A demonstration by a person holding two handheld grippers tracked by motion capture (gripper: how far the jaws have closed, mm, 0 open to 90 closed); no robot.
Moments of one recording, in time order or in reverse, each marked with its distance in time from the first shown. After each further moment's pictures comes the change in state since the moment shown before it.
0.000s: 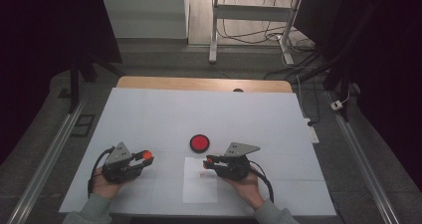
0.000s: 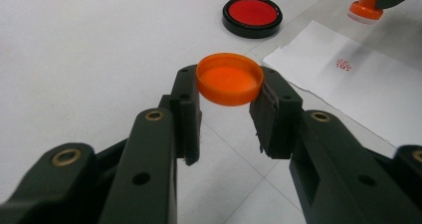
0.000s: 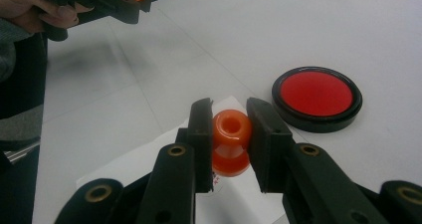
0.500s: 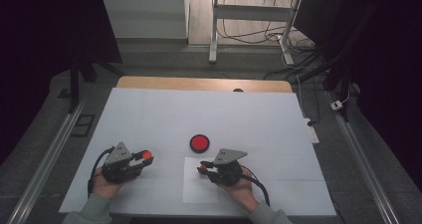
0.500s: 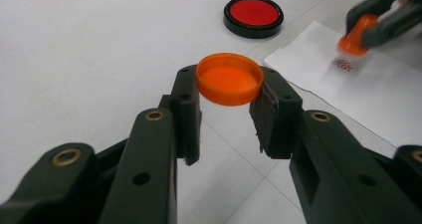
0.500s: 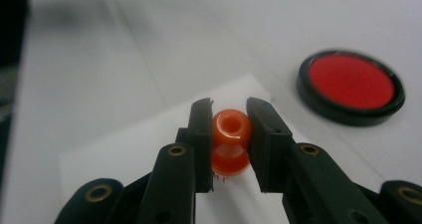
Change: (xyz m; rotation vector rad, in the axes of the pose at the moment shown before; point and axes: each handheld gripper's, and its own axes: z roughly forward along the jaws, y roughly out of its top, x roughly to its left) left arm 0.001 0.000 0.000 -0.001 0.002 -0.006; right arm 0.014 -0.006 0.019 0.067 0.000 -0.080
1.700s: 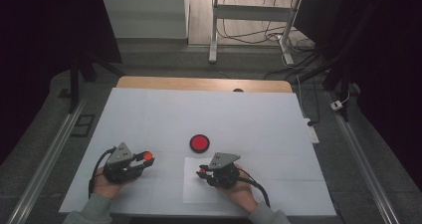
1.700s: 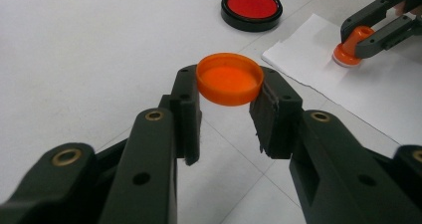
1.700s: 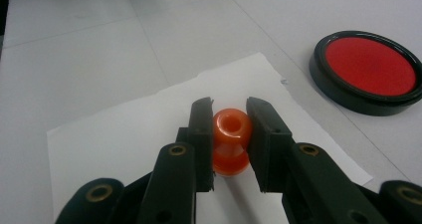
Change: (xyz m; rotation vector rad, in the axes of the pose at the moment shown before) left arm -0.001 -0.001 0.004 0.020 -0.008 0.003; right arm 0.008 -0.006 0.012 0.109 -0.028 -0.093
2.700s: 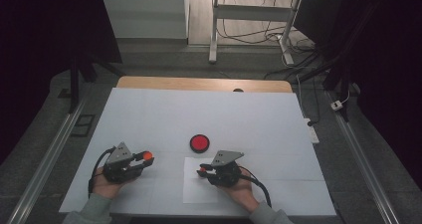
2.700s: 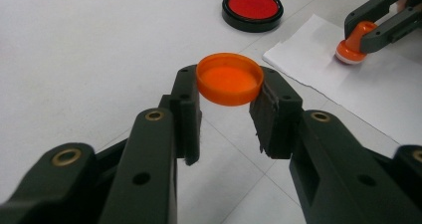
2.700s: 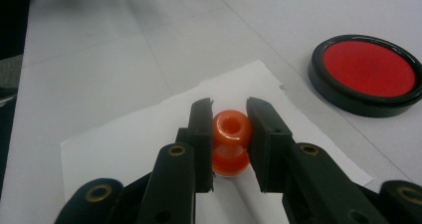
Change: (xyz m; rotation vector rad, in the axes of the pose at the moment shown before) left arm 0.001 0.000 -0.001 -0.002 0.000 -0.004; right arm -0.006 0.000 -0.003 -0.041 0.038 0.051
